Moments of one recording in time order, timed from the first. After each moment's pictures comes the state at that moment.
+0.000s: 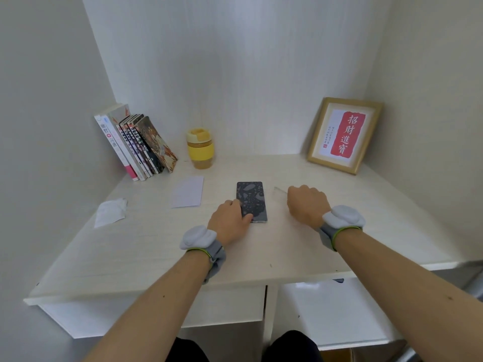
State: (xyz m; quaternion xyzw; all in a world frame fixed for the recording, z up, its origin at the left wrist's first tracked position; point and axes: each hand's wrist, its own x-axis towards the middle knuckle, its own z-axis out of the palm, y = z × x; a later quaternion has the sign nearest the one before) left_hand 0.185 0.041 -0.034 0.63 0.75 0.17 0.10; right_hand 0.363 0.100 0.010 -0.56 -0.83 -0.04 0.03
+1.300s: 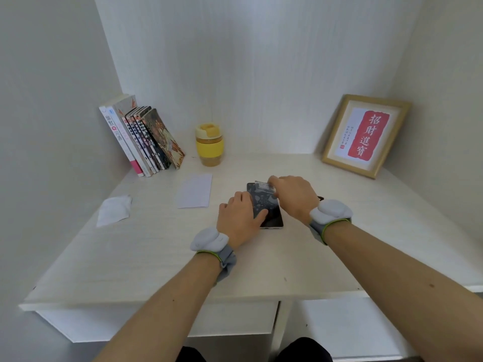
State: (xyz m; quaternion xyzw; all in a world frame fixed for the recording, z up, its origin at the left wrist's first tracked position) left_hand 0.181 0.058 -0.040 0.62 0.75 0.22 0.00; right_hand 0.312 0.140 0.002 -0.41 -0.90 -0.11 0.10
